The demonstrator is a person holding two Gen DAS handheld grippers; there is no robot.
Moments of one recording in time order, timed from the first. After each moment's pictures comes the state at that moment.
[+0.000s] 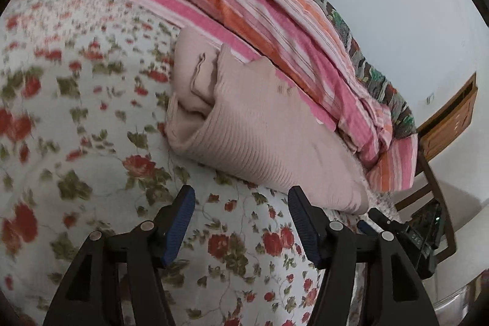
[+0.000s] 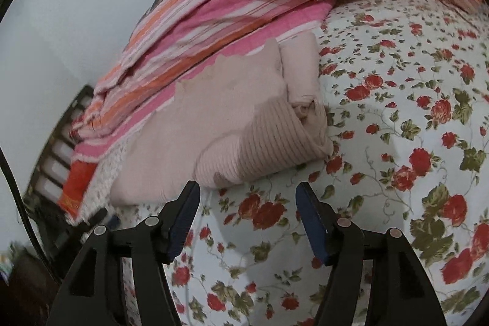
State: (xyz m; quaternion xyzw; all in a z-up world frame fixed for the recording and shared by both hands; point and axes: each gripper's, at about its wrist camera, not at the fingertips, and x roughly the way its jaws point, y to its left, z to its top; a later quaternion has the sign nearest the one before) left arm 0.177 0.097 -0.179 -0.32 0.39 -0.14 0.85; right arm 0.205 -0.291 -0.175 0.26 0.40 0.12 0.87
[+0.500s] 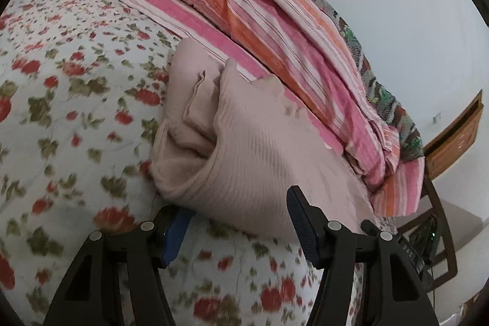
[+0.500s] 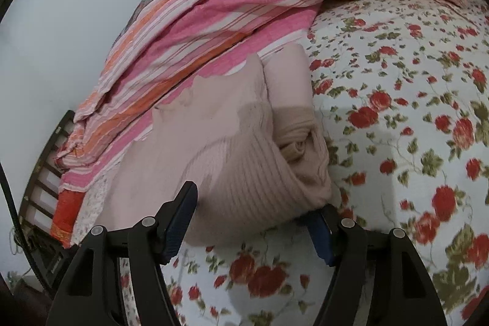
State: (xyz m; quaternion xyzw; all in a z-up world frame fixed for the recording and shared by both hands) left arm 0.215 0.088 -0.183 -0.33 0.36 -0.11 0.86; right arm 0.247 -0.285 -0.184 0.27 0.39 0.07 0.88
